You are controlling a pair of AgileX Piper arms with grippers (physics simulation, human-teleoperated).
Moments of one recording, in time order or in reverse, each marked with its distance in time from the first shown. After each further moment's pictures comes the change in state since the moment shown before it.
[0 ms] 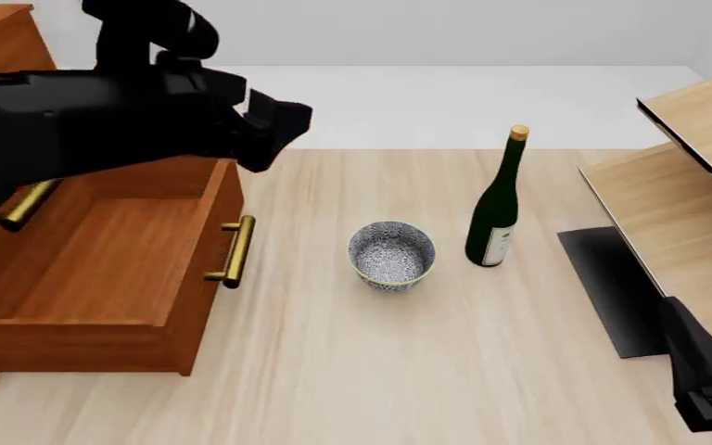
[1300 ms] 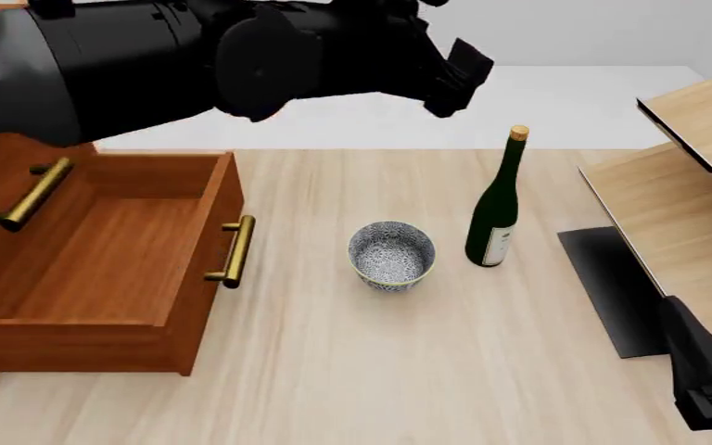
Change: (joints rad) left arm -0.193 0.477 -0.519 -0.026 0.116; right arm -0.003 0.008 0.000 -0.005 0.006
